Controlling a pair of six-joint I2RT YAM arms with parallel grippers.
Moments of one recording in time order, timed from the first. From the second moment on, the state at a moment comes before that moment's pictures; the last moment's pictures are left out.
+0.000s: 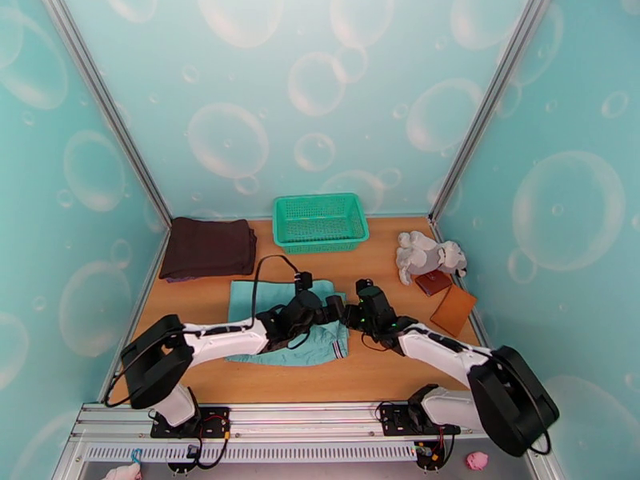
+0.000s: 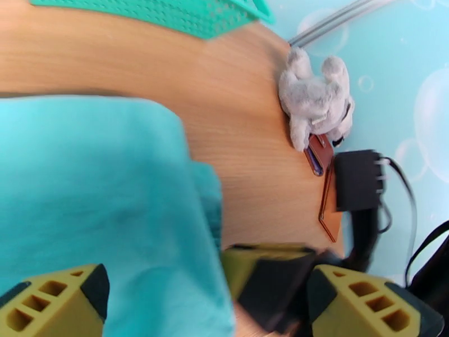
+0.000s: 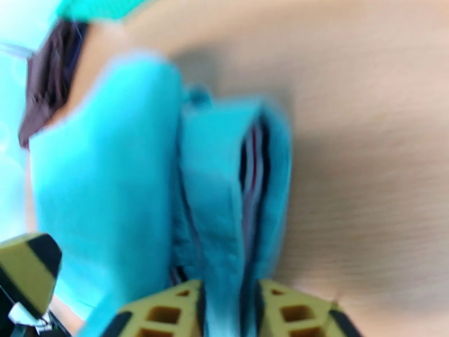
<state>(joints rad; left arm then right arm) -0.99 1.52 0.83 0.16 -0.25 -0.90 0.47 1.14 0.51 -0.11 -0.03 0.67</state>
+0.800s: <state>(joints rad) -0.70 0.90 0.48 0.00 -0.10 -0.66 0.53 1.40 0.64 -0.08 -0.15 0.56</state>
